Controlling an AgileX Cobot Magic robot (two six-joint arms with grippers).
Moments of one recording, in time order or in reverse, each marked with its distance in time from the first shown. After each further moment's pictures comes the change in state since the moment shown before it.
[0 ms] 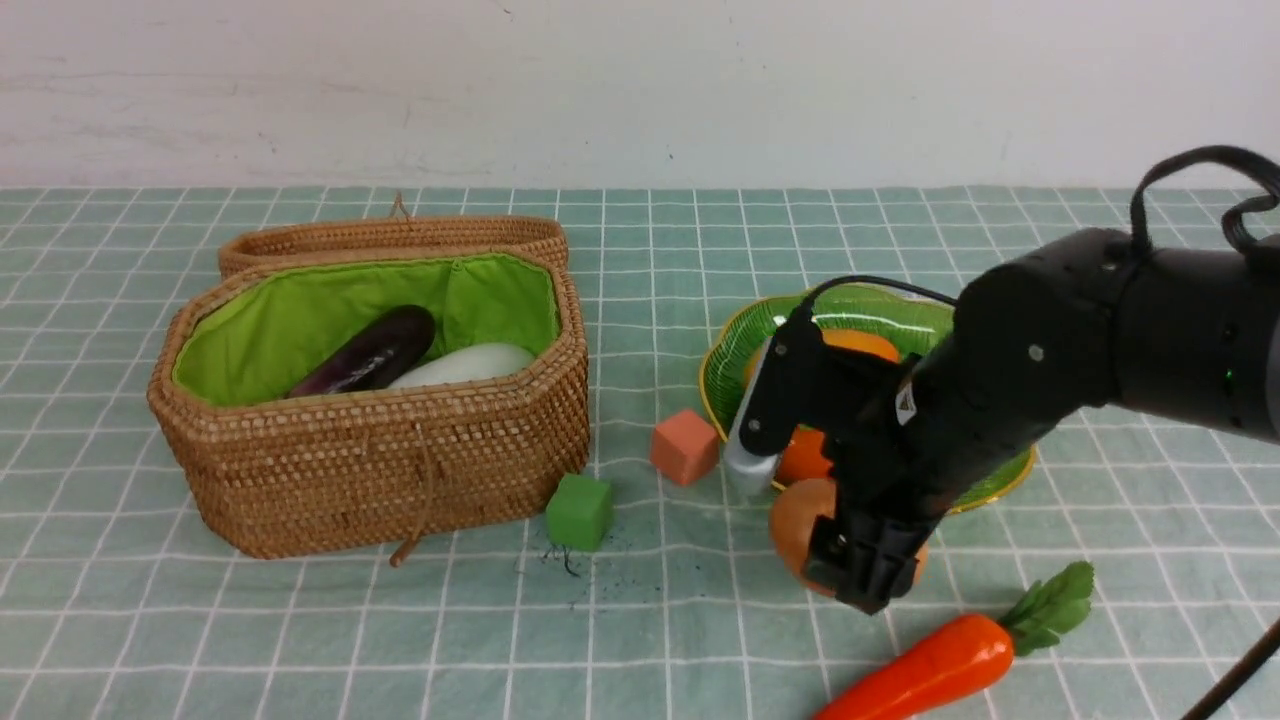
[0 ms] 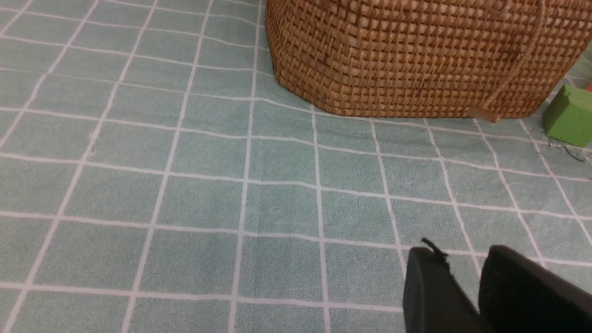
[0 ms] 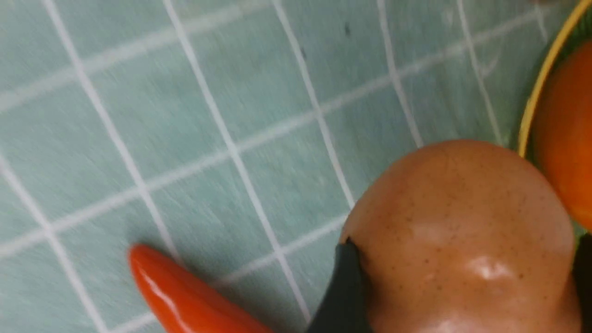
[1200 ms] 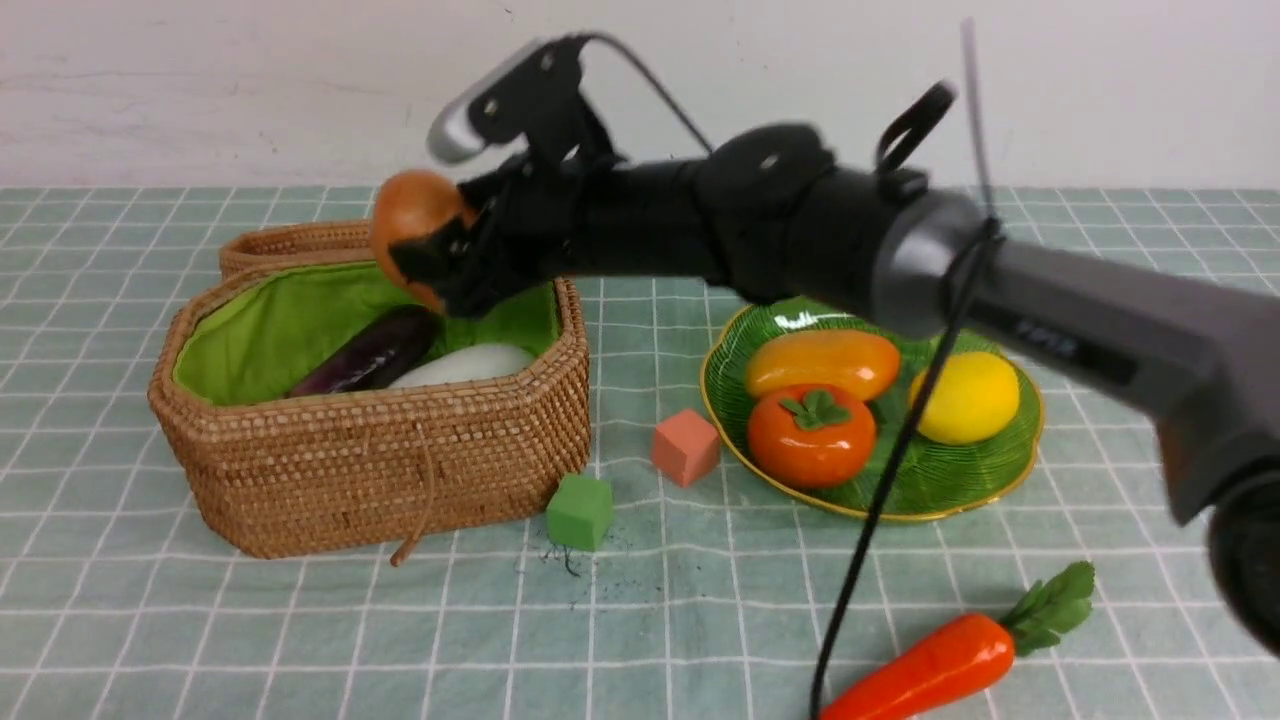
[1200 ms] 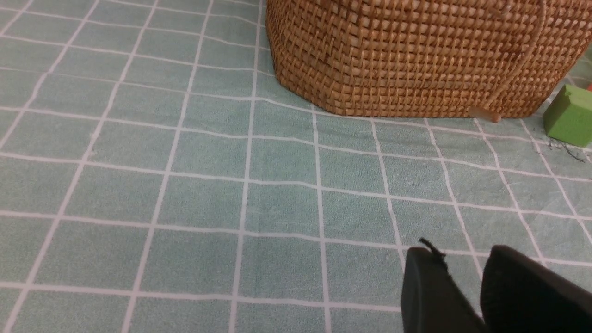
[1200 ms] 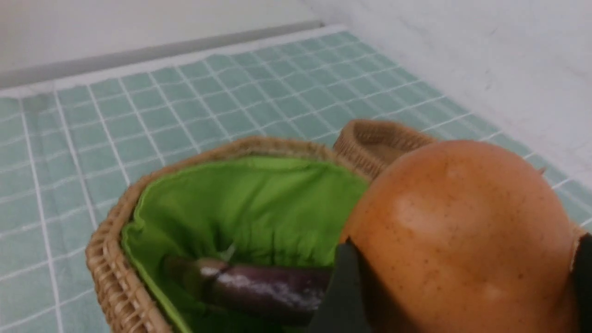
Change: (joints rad) right arm 0.084 0.484 -0.692 1.171 -0.347 -0.725; left arm 0.000 0.000 0.000 0.000 0.000 0.000
